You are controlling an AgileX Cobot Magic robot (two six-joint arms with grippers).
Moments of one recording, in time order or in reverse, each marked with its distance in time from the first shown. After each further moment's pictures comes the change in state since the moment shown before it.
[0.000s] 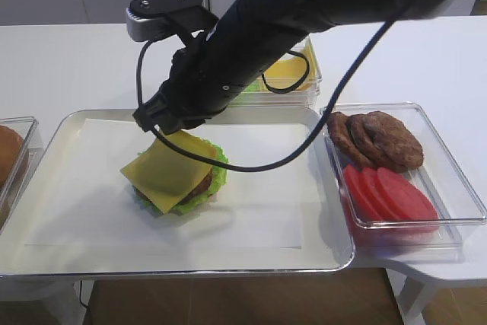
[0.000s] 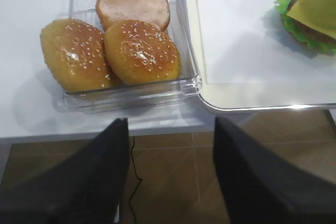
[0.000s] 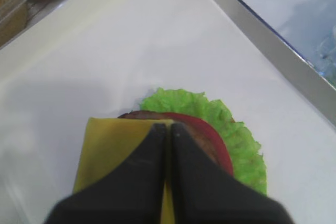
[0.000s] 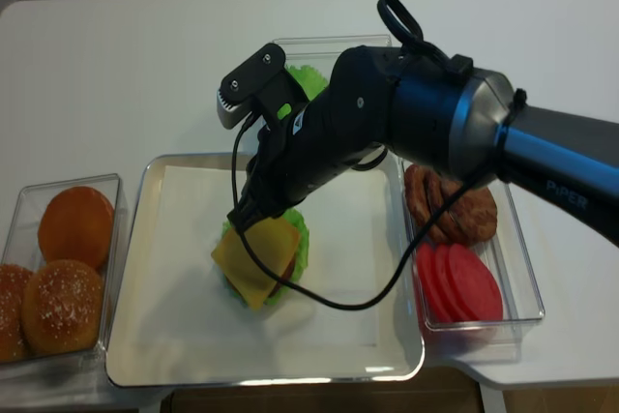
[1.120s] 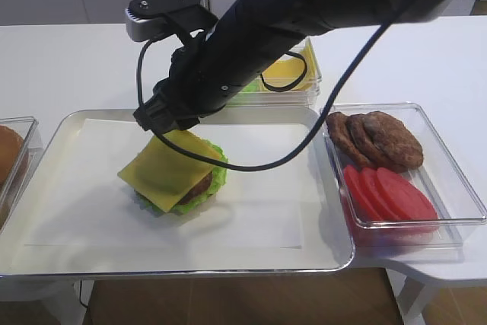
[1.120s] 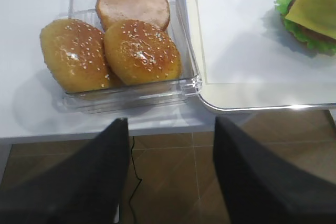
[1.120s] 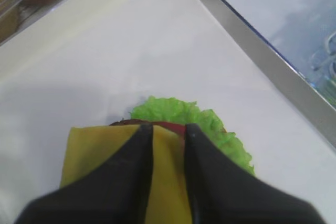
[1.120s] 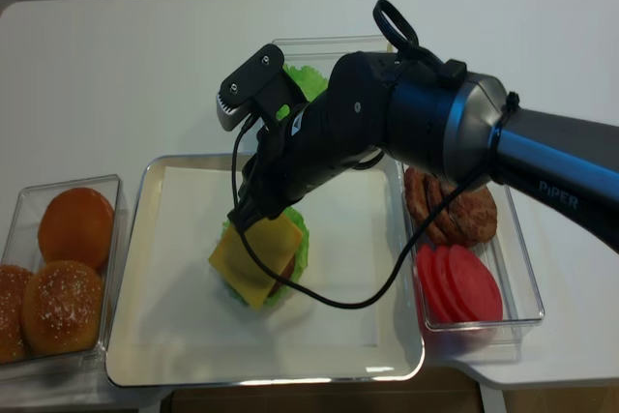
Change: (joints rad) left arm 0.000 0.000 0.000 0.000 0.000 0.000; right arm 0.000 0.010 0.000 0.000 -0.035 -0.028
